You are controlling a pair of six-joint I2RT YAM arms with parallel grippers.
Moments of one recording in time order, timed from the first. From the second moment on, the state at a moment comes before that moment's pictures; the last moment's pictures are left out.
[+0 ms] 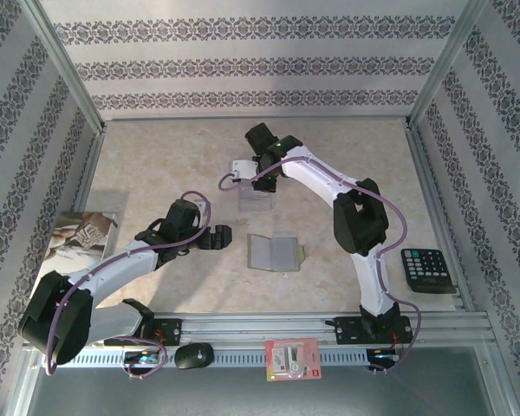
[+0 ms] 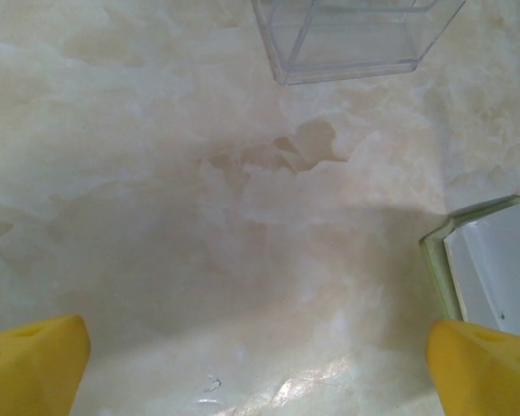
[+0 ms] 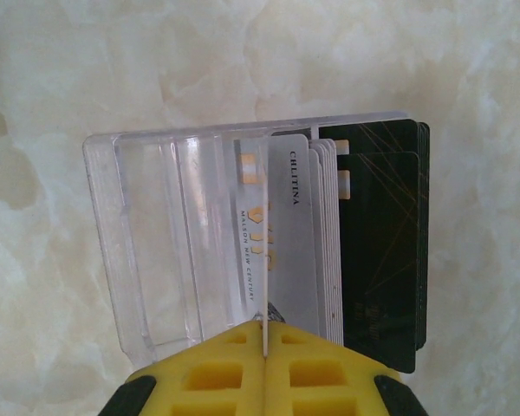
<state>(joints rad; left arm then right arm) -0.47 1.19 0.56 -0.20 0.14 -0.45 0.59 2.15 1.88 -0.89 -0.06 -0.95</state>
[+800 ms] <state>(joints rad) -0.46 1.20 0.55 -0.16 0.17 -0.45 0.60 2.12 1.74 -0.63 0.01 -0.90</state>
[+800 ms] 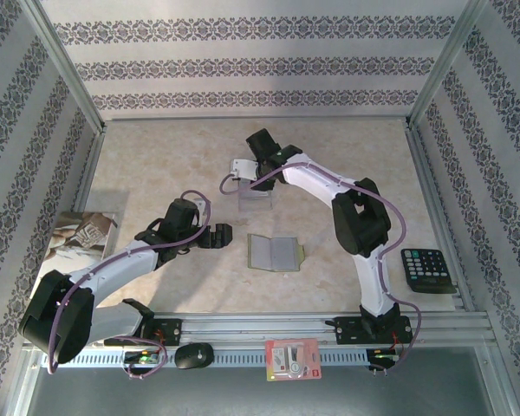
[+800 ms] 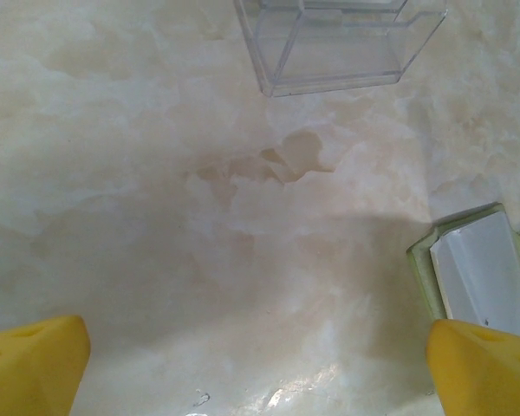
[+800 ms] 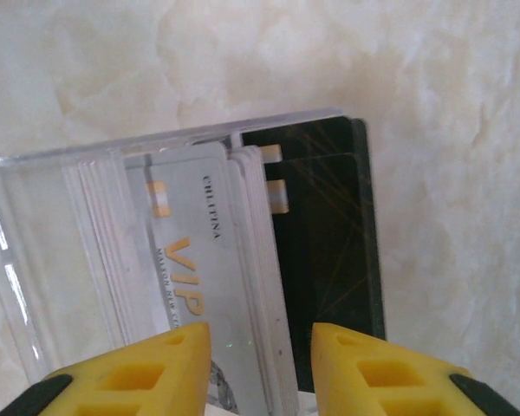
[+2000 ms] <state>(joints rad) -0.15 1.40 0.64 0.16 -0.43 -0.16 0.44 1.04 0.61 0.01 0.48 0.39</state>
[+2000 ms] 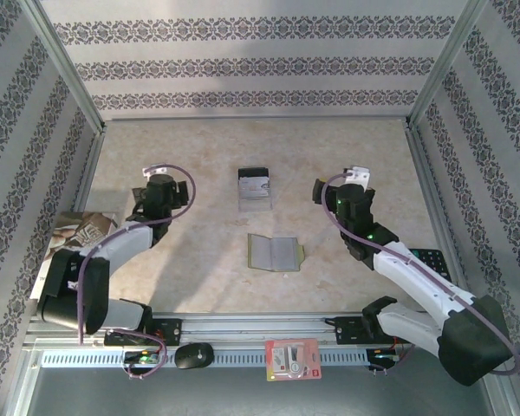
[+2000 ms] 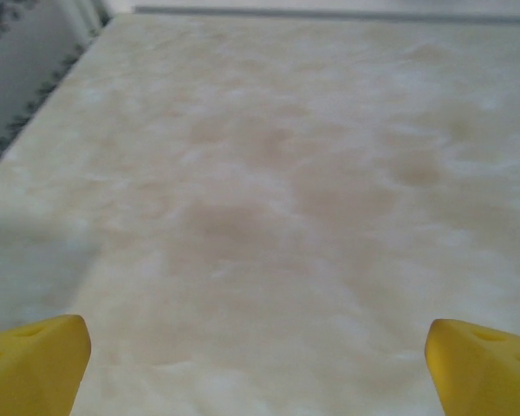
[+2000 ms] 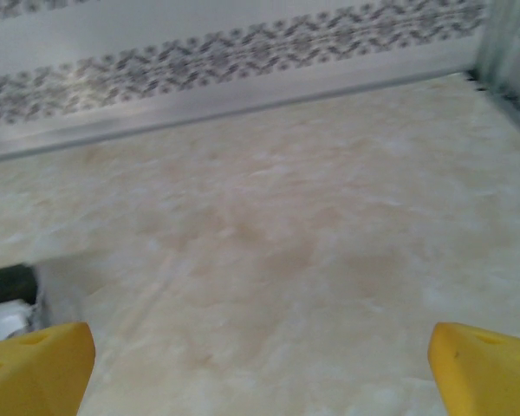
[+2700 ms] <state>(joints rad) 0.02 1.59 0.37 0.78 -0.10 -0.04 0.11 1.13 0.41 0.27 0.51 0.23</state>
